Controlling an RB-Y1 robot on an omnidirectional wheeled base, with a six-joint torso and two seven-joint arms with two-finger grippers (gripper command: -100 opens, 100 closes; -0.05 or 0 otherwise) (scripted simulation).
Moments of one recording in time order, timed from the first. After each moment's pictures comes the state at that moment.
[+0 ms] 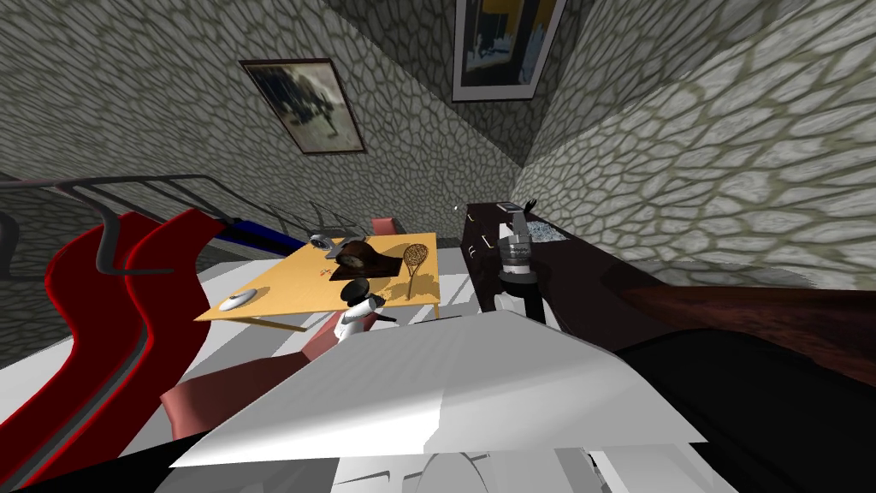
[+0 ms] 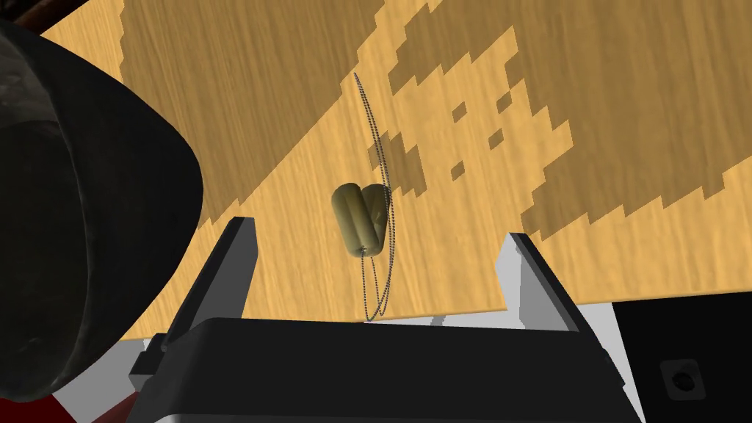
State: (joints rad) left arm -0.10 0.14 0.40 -1.04 0.17 0.55 0.60; right arm 0.51 -0.02 0.01 -2.35 0.07 -0.46 0.10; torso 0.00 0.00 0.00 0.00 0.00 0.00
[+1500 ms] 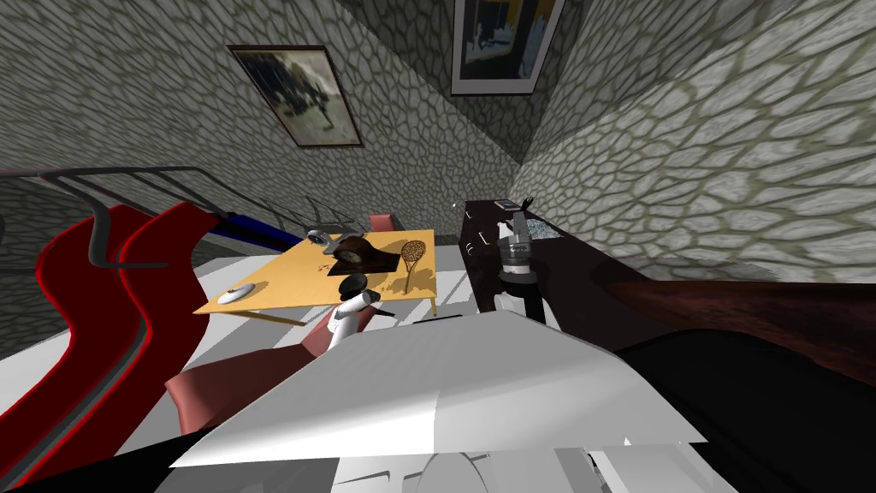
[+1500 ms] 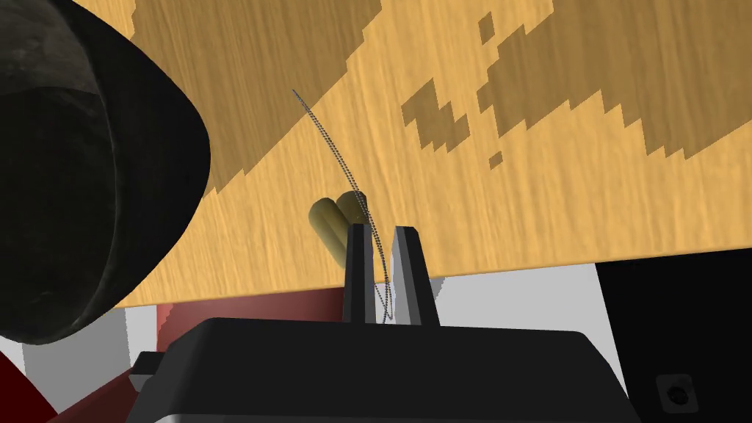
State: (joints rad) left arm -0.14 0.17 0.43 -1.10 0.20 0.65 0.62; right arm 0.51 -0.02 0.01 -2.35 0.07 -0.46 0.10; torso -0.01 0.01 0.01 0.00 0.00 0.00
